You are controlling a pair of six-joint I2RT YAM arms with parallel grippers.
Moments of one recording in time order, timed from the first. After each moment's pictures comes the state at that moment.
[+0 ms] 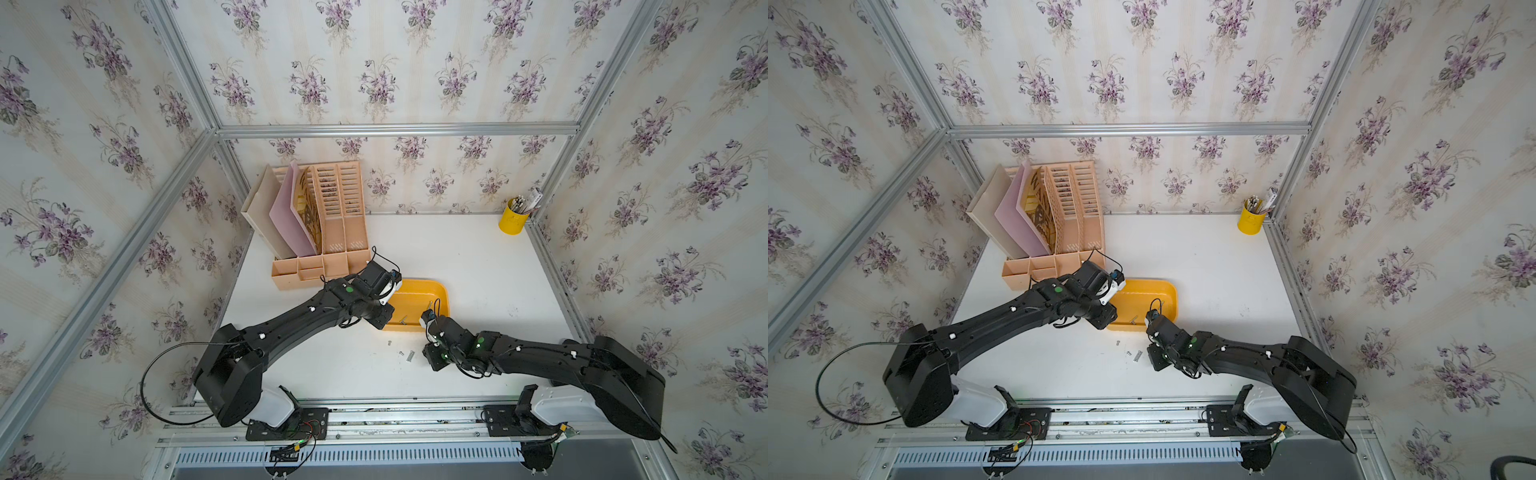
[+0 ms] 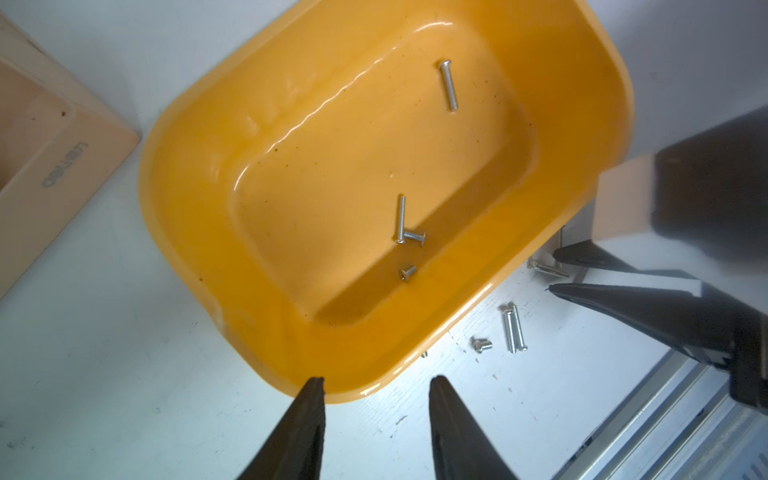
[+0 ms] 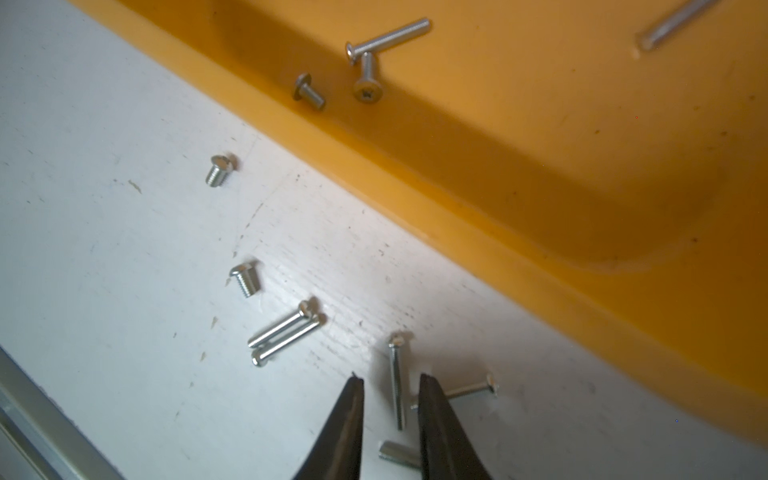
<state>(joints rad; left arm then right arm) -0.71 1.47 1.07 -0.69 0.07 -0.07 0.98 1.33 0.53 -0.23 0.03 0.46</state>
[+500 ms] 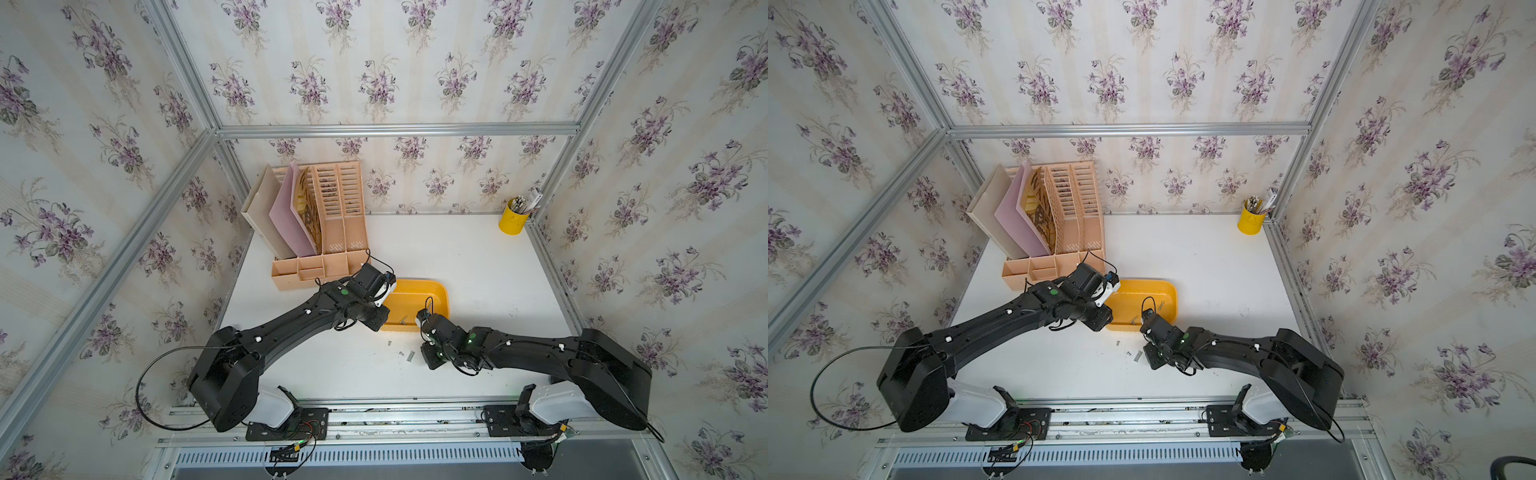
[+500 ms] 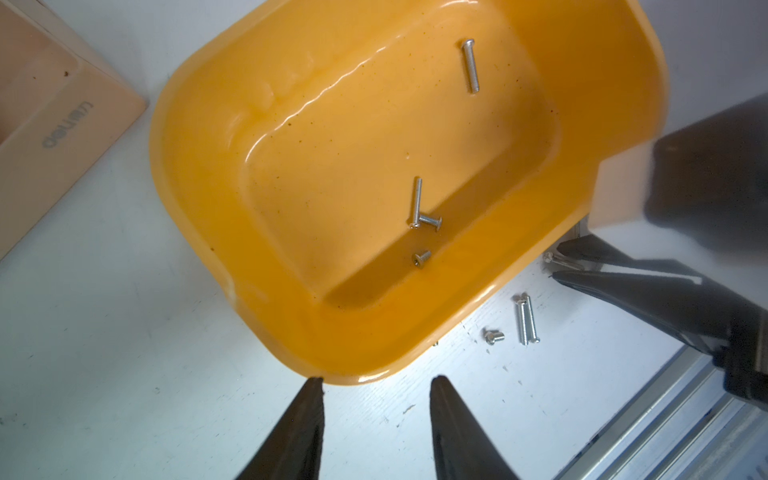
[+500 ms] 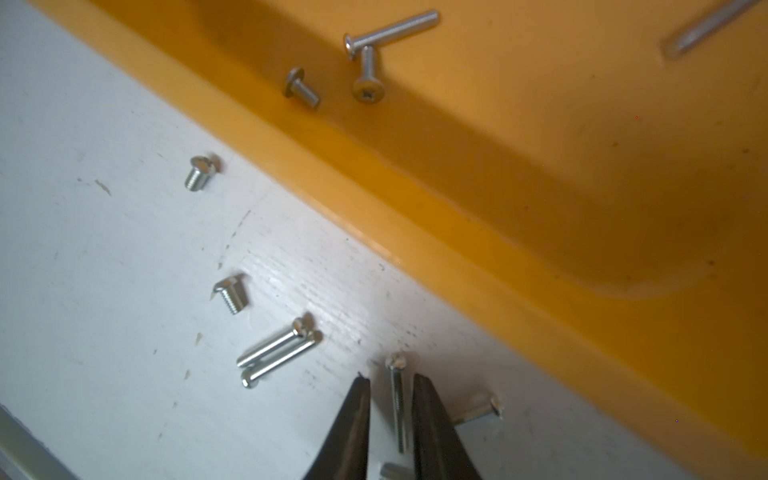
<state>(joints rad) -0.70 1.45 1.03 -0.68 0.08 -0.08 1.00 1.42 0.61 -0.30 0.05 0.45</state>
